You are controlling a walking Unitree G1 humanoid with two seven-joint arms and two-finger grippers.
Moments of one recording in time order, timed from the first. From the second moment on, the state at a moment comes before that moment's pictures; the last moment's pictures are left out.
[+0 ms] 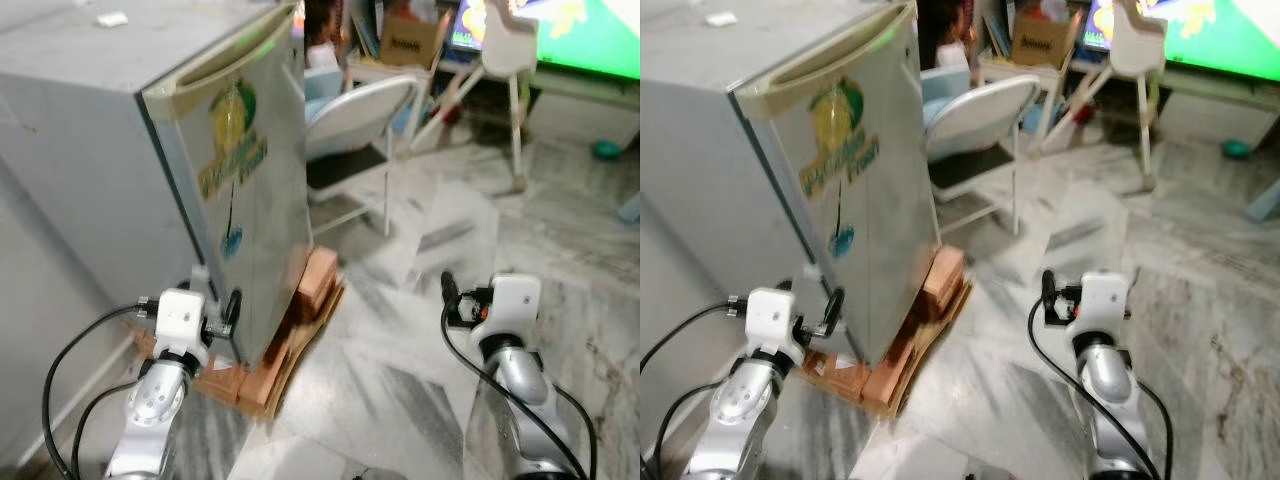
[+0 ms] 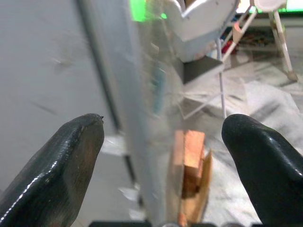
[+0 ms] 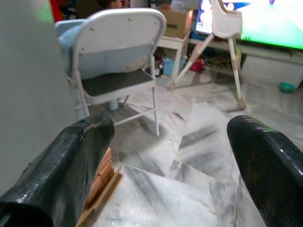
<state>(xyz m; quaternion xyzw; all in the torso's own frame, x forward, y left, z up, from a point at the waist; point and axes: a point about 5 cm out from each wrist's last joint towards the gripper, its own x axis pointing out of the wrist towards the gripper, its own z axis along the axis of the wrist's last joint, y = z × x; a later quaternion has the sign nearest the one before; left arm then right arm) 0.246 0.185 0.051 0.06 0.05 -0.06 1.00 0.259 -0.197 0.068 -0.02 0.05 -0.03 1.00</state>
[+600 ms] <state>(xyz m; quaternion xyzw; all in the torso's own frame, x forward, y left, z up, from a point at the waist) 0.250 0.192 0.052 0.07 0.05 -0.06 0.99 0.259 -0.189 0.068 -0.01 0.05 -0.02 1.00</state>
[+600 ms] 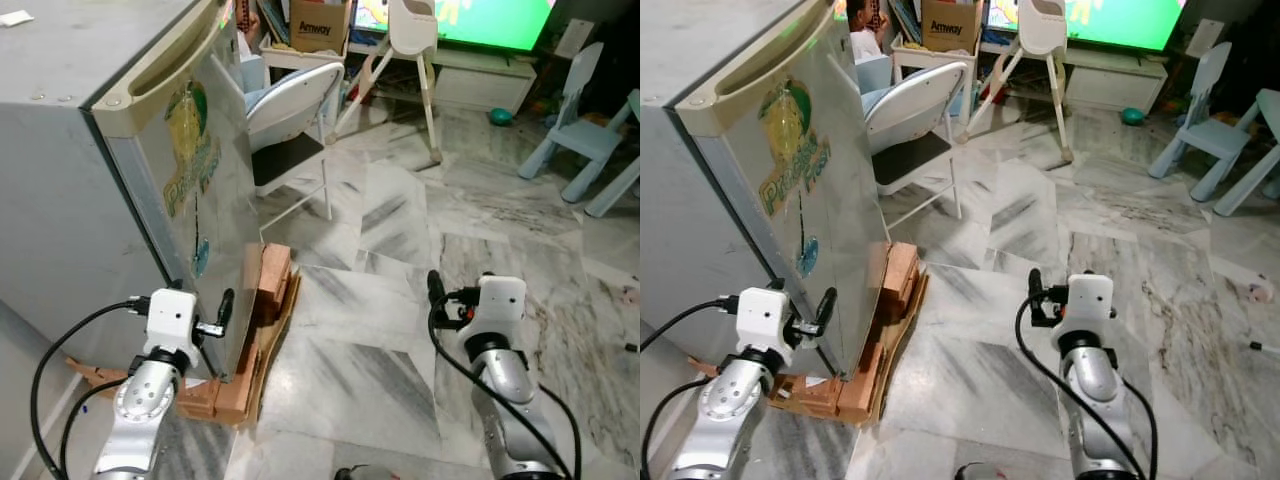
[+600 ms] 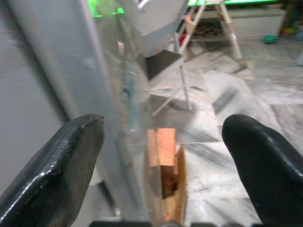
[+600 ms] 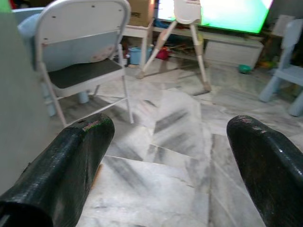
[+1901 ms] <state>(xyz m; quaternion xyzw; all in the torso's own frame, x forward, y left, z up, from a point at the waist) 0.324 0.228 0.062 0.09 0.10 0.00 0.99 0.249 -0.195 0.073 -0.03 0.04 -0.02 1.00</state>
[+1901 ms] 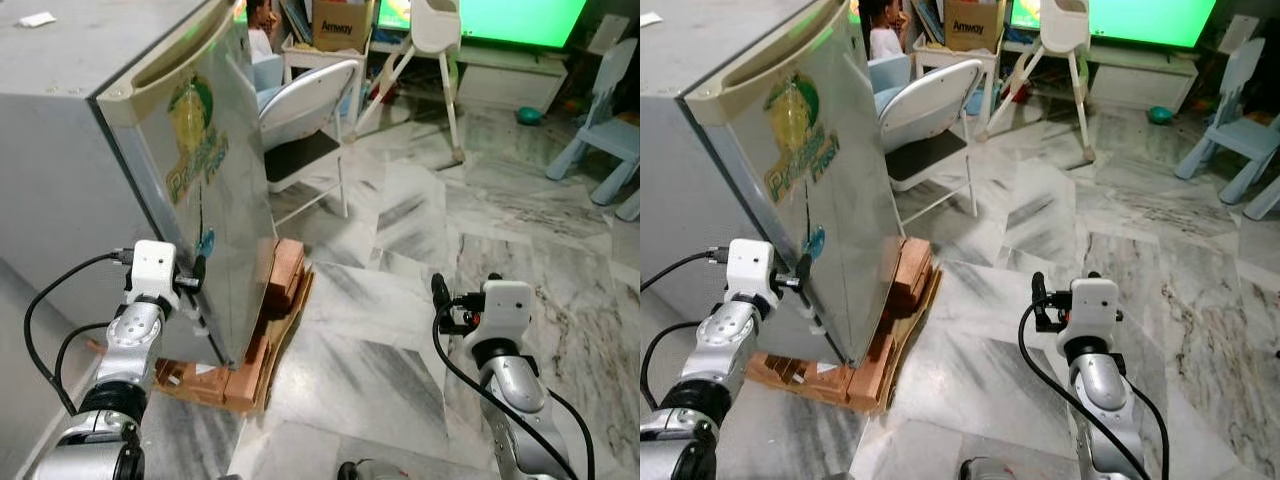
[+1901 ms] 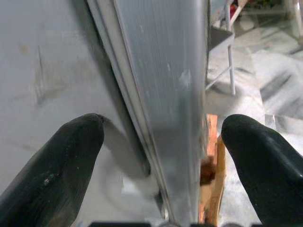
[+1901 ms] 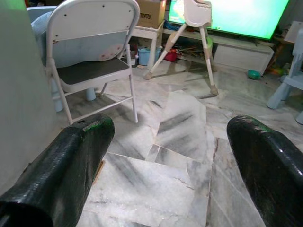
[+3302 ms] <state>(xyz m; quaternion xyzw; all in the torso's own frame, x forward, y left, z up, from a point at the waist) 0.331 0.044 0.110 0.11 -0.03 -0.42 0.90 0.224 -0.209 0.010 -0.12 0.27 0.01 0.95</state>
